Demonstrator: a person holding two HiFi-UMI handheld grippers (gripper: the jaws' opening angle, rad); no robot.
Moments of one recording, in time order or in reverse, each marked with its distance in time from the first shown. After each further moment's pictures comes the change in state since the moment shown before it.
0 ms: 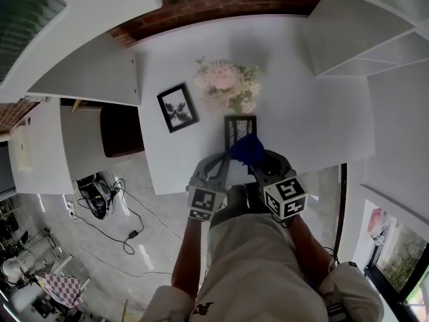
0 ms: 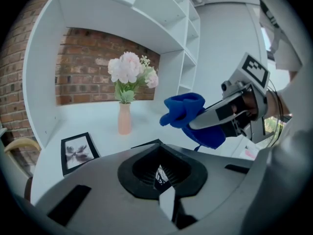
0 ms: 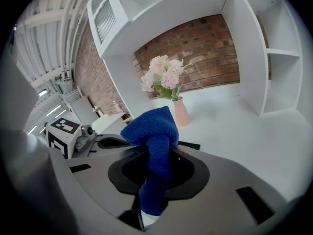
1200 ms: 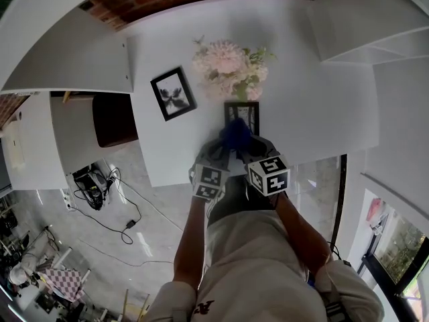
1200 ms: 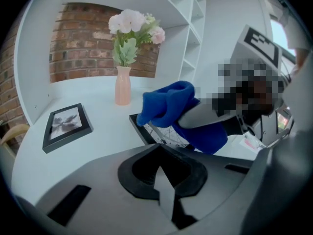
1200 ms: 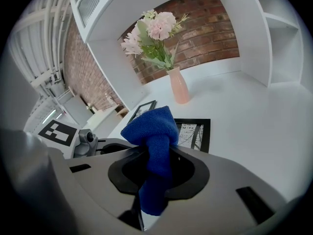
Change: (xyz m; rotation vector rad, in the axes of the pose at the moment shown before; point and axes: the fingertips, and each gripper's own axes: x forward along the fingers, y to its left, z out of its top) left arm 0.045 0.011 -0.084 -0.007 0.178 -0.010; right arm 0.071 -0.003 -0.062 0.099 0.110 -0.023
